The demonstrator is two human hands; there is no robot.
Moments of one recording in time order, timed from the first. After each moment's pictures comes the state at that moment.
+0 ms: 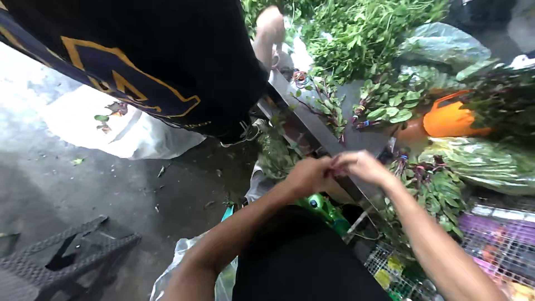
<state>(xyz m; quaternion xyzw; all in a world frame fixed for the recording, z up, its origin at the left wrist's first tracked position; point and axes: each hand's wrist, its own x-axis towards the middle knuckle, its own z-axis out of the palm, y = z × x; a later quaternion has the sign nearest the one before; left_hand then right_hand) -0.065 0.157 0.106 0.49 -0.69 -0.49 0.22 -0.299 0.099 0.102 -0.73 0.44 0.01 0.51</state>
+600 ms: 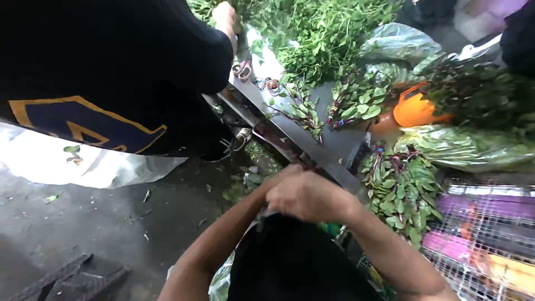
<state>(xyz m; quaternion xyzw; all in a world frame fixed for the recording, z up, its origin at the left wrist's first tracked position) -0.063 0.142 0.087 0.45 -0.63 -0.62 0.14 -0.191 0.150 0.180 -0.87 0.24 -0.12 0.40</state>
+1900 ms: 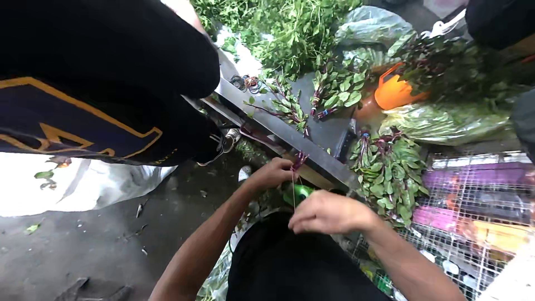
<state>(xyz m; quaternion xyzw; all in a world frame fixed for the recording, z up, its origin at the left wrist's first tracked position) -0.064 0.118 0.062 0.35 -0.61 -0.70 0.12 -0.254 0.184 0.170 -0.80 0.25 -0.03 0.55</state>
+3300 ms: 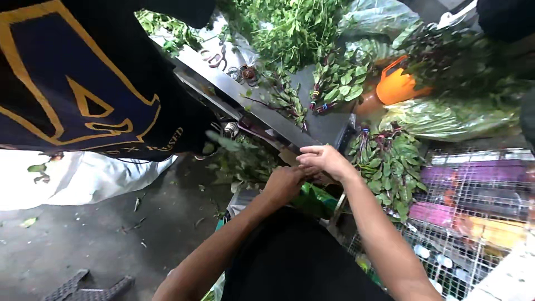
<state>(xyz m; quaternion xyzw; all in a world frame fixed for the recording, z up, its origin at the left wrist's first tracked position) -0.106 0.167 0.062 0.39 -0.80 -0.44 0.13 -0.284 0.122 0.109 -0.41 0.64 -0.14 0.63</state>
